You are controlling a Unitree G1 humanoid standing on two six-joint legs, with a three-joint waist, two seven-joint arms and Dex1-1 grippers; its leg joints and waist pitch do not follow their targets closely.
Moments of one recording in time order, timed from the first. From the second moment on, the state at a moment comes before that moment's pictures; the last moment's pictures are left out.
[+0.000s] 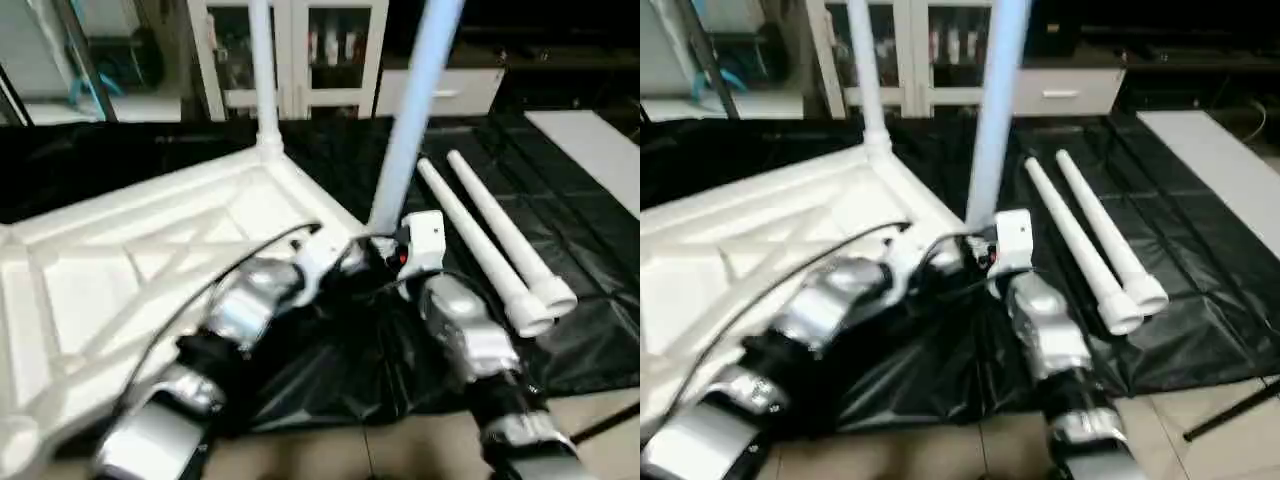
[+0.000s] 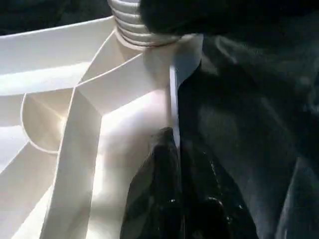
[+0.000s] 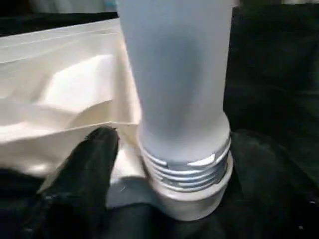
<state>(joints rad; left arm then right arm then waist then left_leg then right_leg) -0.64 0.19 -0.35 0.53 0.17 0.36 -0.71 -0.45 -0.11 0.04 0.46 0.20 0.23 0.40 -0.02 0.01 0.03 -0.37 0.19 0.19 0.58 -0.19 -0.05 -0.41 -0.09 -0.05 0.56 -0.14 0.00</state>
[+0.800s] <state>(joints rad) -0.50 0.42 -0.47 0.24 0.07 0.33 -1.18 -0.36 -0.58 0.24 0.17 0.26 0.35 1.14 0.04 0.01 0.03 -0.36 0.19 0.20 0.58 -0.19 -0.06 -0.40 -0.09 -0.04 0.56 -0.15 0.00</state>
